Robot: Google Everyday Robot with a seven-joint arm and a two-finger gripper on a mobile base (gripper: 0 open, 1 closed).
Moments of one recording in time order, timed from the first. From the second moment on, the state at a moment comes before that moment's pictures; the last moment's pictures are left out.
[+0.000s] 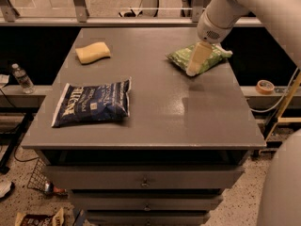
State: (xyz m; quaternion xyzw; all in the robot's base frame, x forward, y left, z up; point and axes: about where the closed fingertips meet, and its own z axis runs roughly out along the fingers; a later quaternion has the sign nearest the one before) arm 0.705 -0.148 0.889 -0.59 0.77 -0.04 0.24
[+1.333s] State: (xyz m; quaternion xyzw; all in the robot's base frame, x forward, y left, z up) arm 0.711 -0.156 0.840 -0.58 0.79 -0.03 0.19
